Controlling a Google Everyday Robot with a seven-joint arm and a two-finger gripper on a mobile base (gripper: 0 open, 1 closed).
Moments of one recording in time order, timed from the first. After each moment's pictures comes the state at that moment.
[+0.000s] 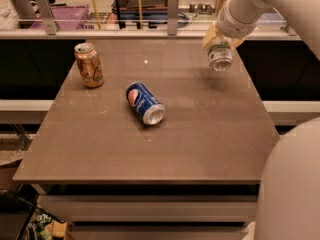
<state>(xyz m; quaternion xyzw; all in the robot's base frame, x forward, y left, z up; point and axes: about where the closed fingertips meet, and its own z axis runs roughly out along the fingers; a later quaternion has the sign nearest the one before) 0.731 -0.186 0.905 0.00 0.96 0.07 0.26</state>
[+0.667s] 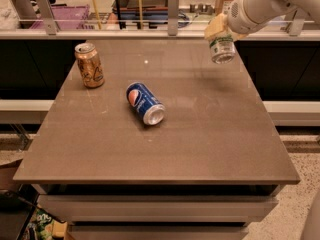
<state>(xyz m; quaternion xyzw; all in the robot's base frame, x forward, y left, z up) 0.729 -0.186 0.939 -0.06 0.93 0.13 0.34</state>
